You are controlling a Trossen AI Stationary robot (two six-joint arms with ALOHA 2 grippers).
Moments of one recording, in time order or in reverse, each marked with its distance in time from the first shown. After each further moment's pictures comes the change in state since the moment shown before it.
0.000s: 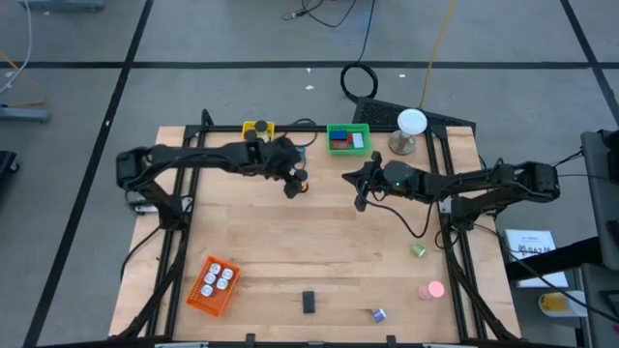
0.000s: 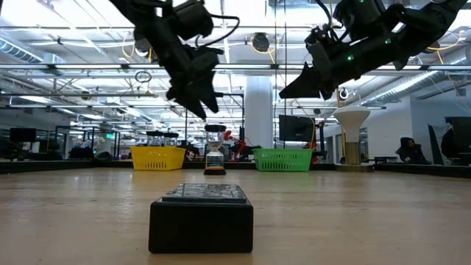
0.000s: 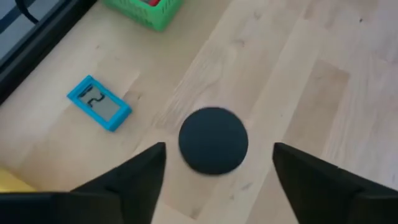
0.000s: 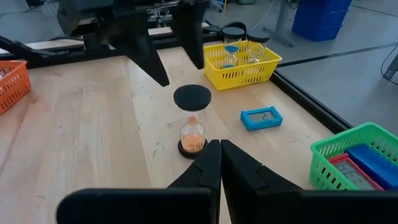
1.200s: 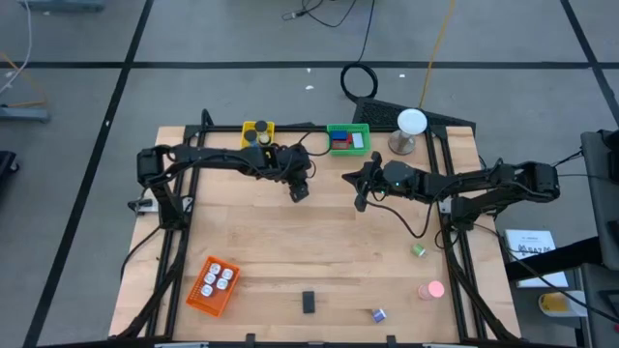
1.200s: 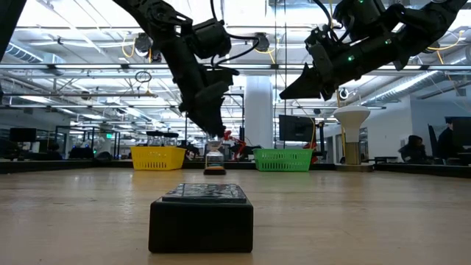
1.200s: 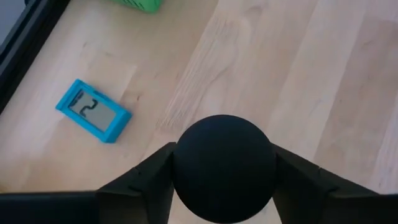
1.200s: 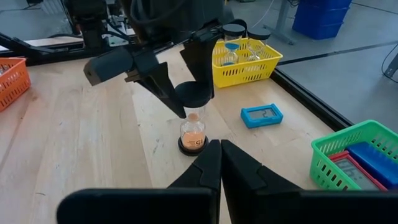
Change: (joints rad) left arm -0.016 0.164 0.064 -0.009 -0.068 0.116; right arm 0.001 0.001 0.000 -0.010 -0.001 0.001
